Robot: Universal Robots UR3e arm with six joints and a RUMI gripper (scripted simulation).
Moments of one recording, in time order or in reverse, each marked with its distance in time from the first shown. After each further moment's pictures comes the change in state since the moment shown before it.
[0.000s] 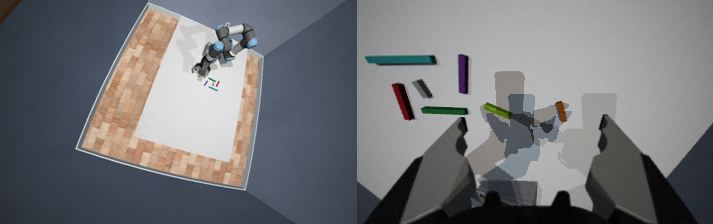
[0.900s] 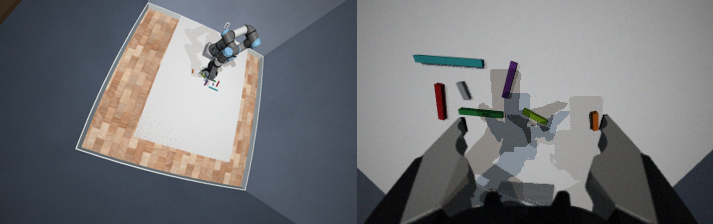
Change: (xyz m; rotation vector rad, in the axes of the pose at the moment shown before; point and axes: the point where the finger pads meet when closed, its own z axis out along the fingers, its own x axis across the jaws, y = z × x) arm -0.071 -0.014 -0.001 0.000 0.004 -0.074
